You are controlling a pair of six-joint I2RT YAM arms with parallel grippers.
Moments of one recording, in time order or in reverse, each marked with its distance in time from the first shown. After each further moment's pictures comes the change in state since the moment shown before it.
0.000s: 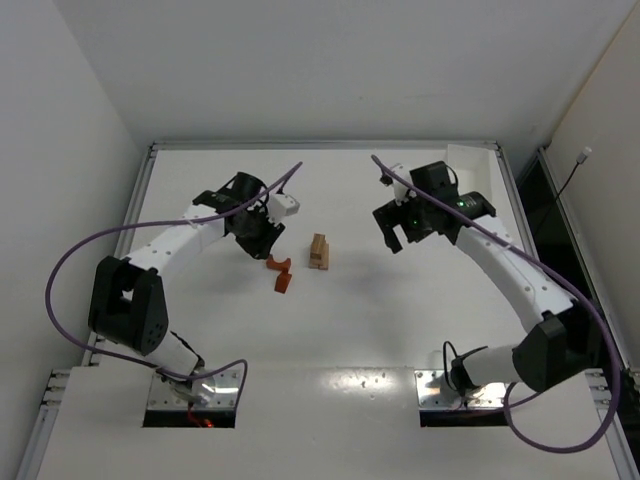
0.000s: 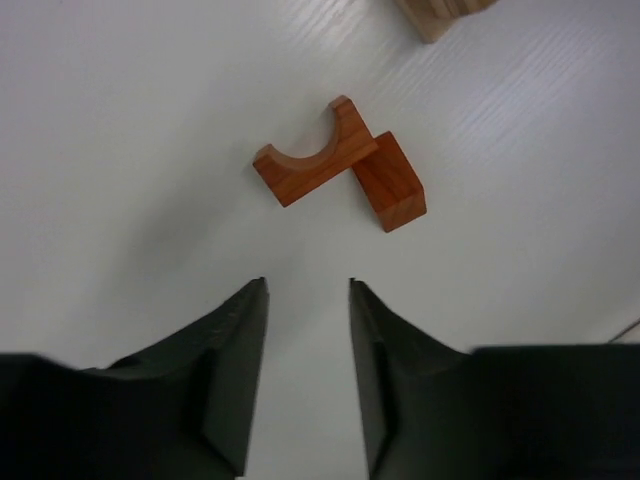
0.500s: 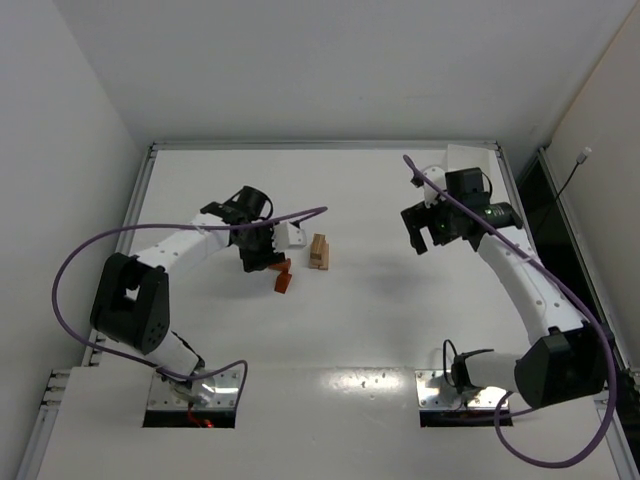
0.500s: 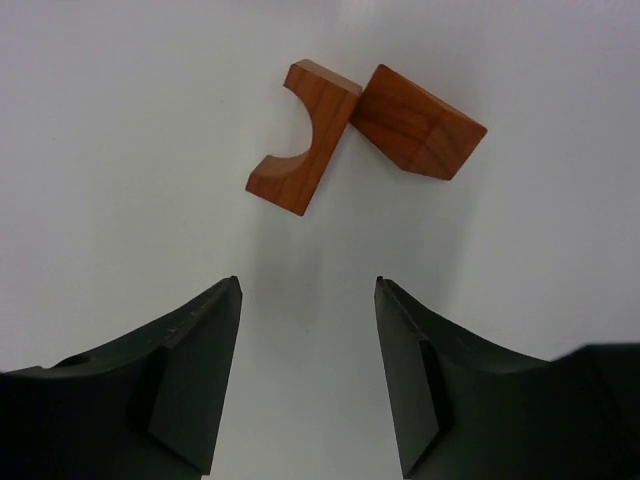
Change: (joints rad) left arm -0.024 0.009 -0.094 0.045 0.003 0.626; right arm -0.221 -0.136 -0.134 0.030 -0.036 -0.107
